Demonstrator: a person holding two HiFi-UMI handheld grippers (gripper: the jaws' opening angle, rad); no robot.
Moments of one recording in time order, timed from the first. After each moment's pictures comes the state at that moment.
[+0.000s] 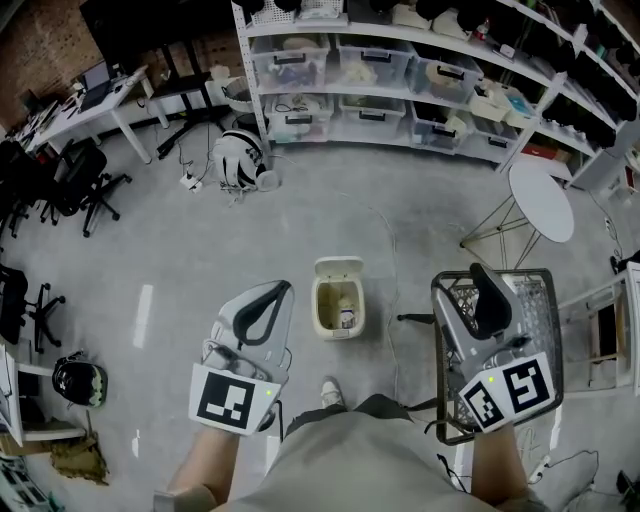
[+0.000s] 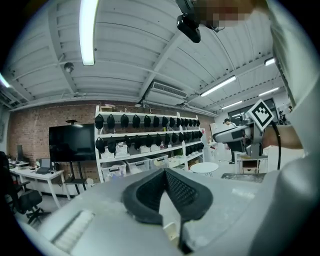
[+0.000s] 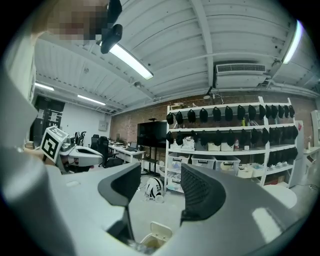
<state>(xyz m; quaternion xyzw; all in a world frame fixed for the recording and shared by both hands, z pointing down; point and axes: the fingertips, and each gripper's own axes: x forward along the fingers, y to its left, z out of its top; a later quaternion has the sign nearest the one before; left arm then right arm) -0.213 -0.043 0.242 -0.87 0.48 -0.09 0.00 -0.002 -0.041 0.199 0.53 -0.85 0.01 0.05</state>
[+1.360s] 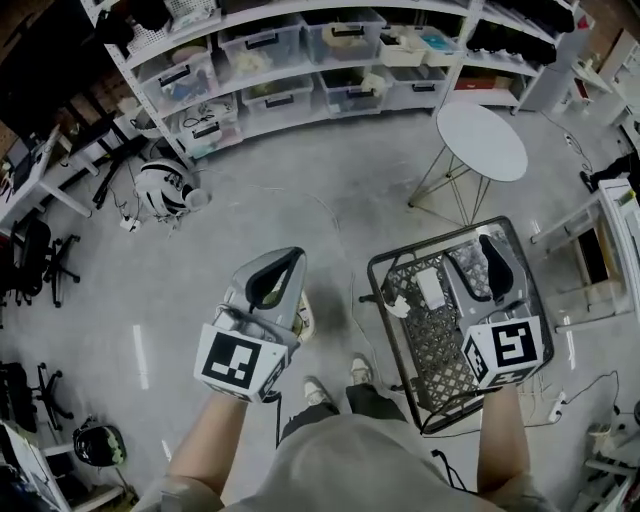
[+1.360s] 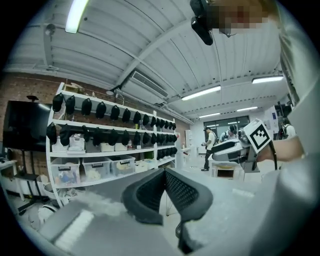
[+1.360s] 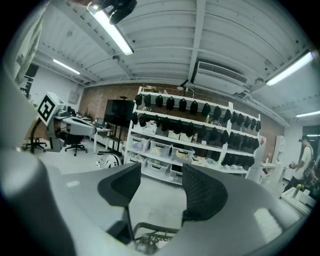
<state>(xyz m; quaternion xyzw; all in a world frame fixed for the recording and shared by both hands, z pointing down) 0.039 -0.151 0.268 -0.94 0.32 -0.07 -0.01 0.257 -0.094 0.266 0.66 -0.73 0.00 0.16</state>
